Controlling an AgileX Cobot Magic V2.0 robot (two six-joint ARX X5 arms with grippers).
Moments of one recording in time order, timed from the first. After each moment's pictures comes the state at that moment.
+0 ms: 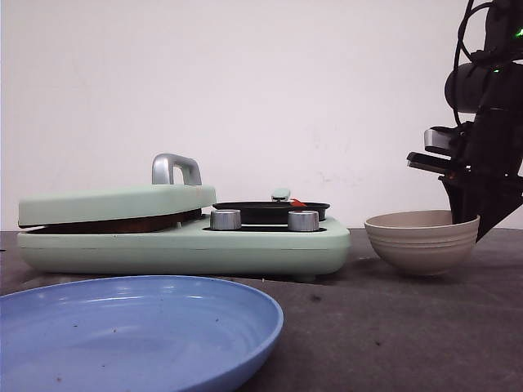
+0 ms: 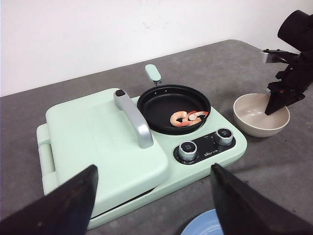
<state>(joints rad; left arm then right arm) -0.29 0.53 0.82 -0.57 0.24 0.09 0.07 1.85 1.34 -0.76 -0.23 0.18</state>
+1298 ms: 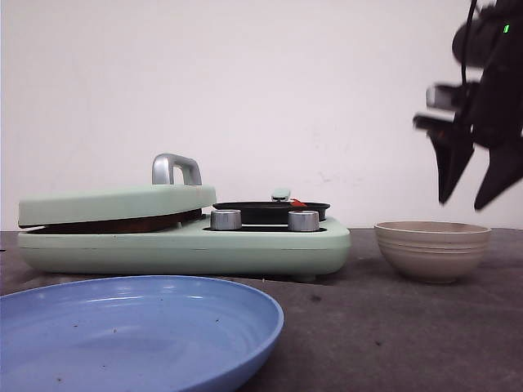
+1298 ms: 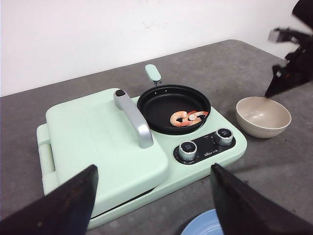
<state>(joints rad) -0.29 0.53 0.82 -0.57 0.24 0.09 0.07 1.70 1.34 -0.72 -0.21 0.10</state>
